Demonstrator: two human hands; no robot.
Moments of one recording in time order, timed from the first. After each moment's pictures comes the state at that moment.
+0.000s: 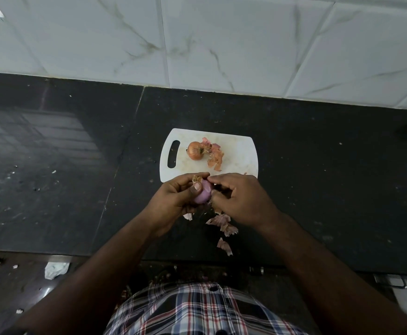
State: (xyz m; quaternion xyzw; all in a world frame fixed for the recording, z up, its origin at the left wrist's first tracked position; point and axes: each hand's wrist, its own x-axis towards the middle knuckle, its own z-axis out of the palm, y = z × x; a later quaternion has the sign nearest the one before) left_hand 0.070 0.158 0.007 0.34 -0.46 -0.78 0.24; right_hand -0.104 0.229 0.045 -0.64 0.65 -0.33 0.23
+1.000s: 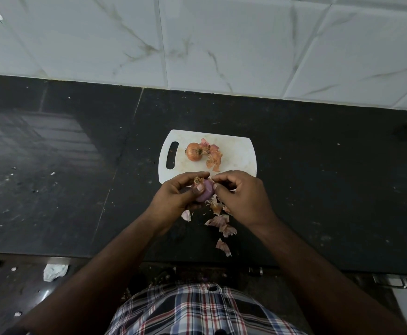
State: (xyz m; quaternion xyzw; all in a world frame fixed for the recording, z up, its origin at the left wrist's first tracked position) left_hand 0.064 0.157 0.007 0.37 -0.51 -0.73 0.27; right_hand -0.101 0.230 0.038 -0.53 0.71 -0.39 0.24
